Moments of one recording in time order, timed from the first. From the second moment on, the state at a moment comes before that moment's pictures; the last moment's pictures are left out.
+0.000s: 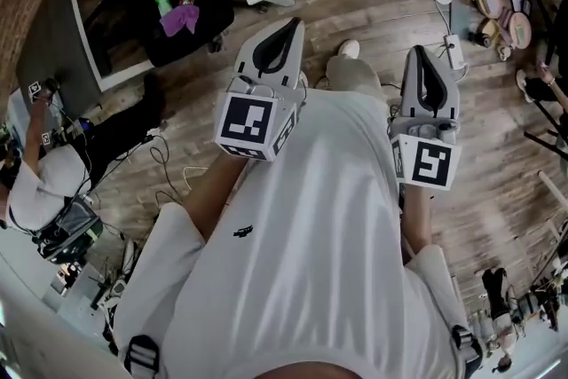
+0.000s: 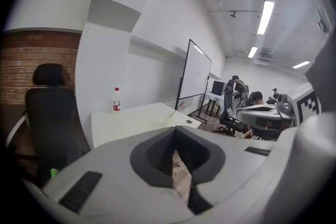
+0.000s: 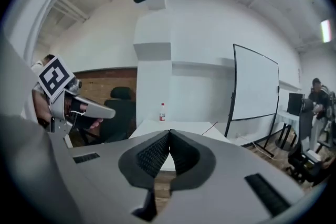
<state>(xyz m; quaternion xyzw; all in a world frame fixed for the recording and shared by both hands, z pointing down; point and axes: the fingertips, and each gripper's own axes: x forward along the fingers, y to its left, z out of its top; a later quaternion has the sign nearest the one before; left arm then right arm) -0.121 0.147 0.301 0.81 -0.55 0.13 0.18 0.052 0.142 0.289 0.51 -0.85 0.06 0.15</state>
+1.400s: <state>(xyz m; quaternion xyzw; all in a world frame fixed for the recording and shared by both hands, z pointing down) 0.060 -0.141 0.297 0.87 -0.44 0.13 0.16 0.193 -0.105 0.276 0.60 -0.79 0.07 0.08</state>
